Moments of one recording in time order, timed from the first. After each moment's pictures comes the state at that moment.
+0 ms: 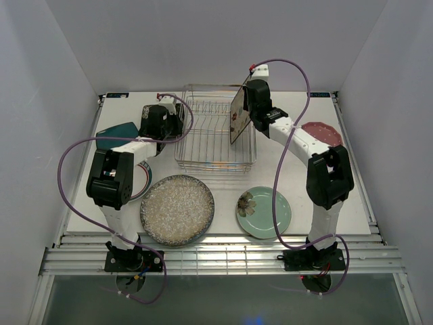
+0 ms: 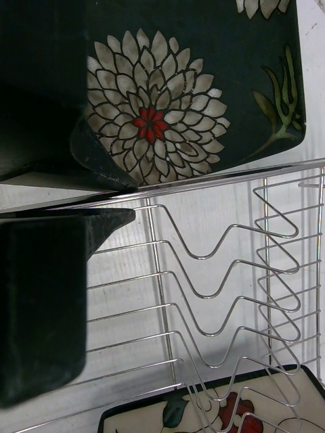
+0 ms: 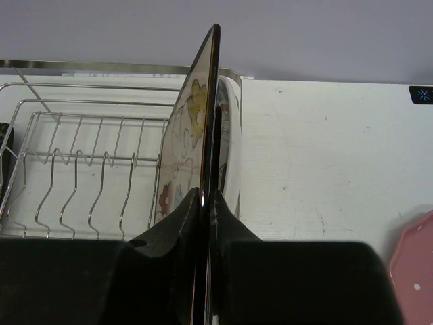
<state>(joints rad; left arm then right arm) -0.23 1.89 1.17 0.32 0.10 -0.16 0.50 1.91 1.61 -0.01 0.43 0.15</state>
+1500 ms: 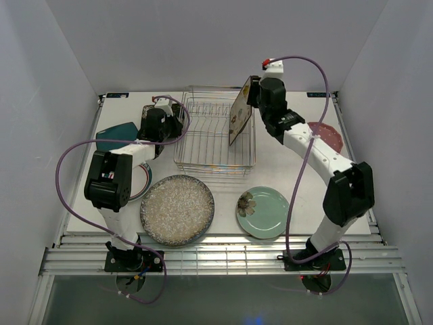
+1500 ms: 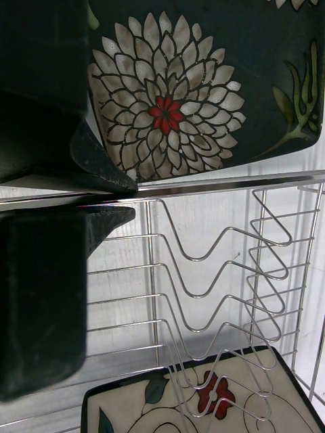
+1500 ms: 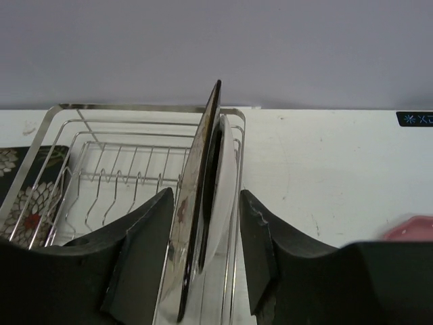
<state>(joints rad) -0.22 1.86 1.11 0.36 0.10 -0.27 0.50 1.74 1.54 0.01 0.40 0.16</state>
